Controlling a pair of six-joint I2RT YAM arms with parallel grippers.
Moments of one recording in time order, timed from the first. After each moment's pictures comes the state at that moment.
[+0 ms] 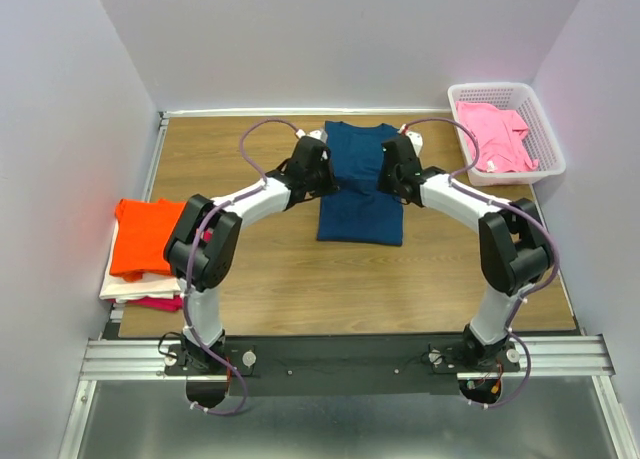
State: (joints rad) left arm -0.53 1.89 1.31 -0.05 0.09 -0.66; right arm 0.44 1.80 1.24 -0.22 0.29 0.55
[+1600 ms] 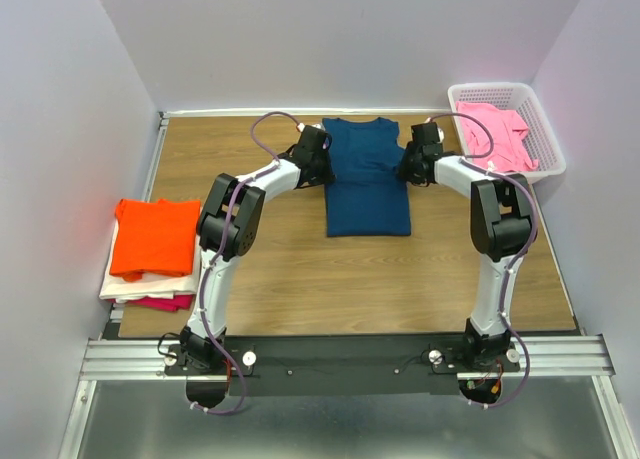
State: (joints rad) left arm -0.47 2.25 1.66 -0.18 0.07 -0.61; right arm 0.22 2.08 1.44 -0.20 0.08 0.52
